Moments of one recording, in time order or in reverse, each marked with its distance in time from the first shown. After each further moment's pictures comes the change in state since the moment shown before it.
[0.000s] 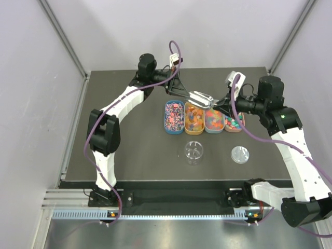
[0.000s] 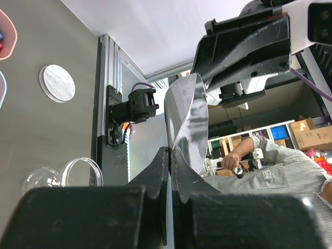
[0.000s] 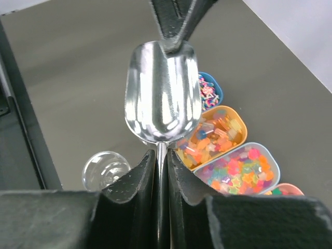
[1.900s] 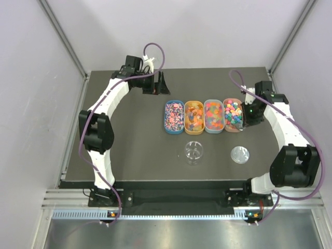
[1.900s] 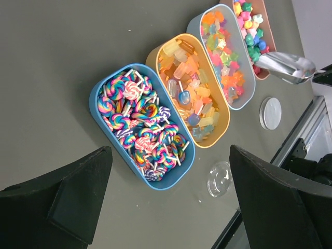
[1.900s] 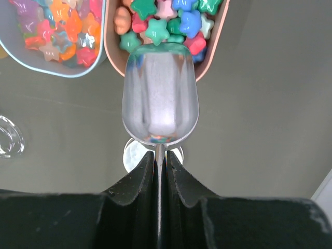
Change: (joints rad) left arm 0.167 -0.007 0.137 -0.962 -0.769 0.979; right arm -0.271 0.358 -0.075 -0.287 0.668 0.211
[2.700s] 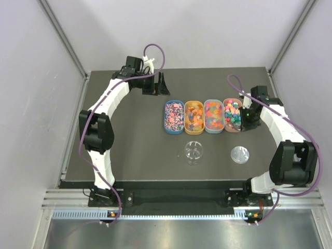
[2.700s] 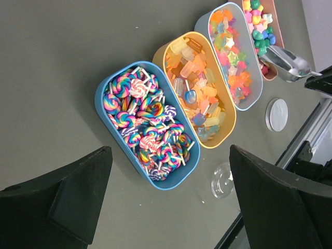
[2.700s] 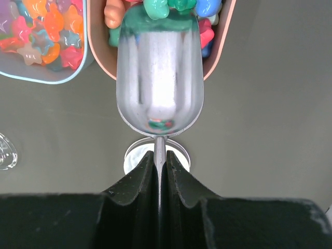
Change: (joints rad) left arm -0.003 -0.001 -0.016 0.003 -0.030 0.000; right arm 0.020 0.035 -0.082 0.072 0.030 0.058
